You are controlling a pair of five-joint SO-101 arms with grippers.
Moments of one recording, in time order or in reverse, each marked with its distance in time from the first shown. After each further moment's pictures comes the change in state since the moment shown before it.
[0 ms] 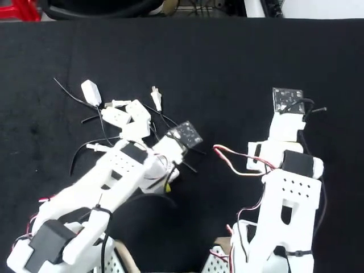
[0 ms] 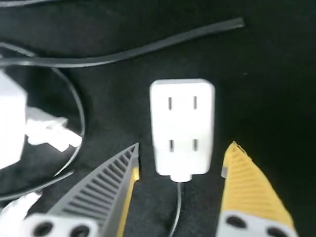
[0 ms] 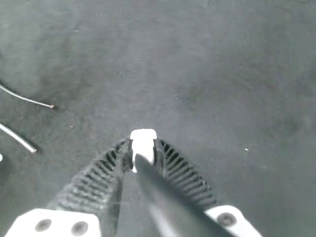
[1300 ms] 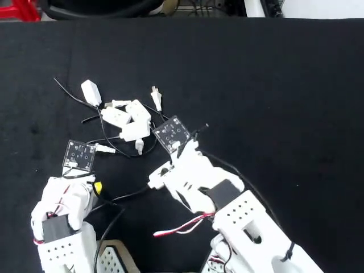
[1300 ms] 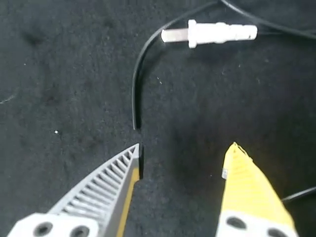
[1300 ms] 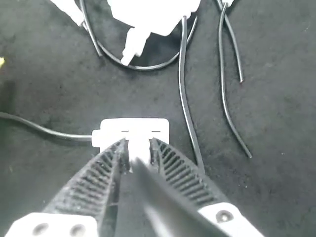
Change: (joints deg) left arm -48.0 -85.5 44.3 19.5 -6.0; right arm -51.1 -8.5 20.7 -23.9 -5.8
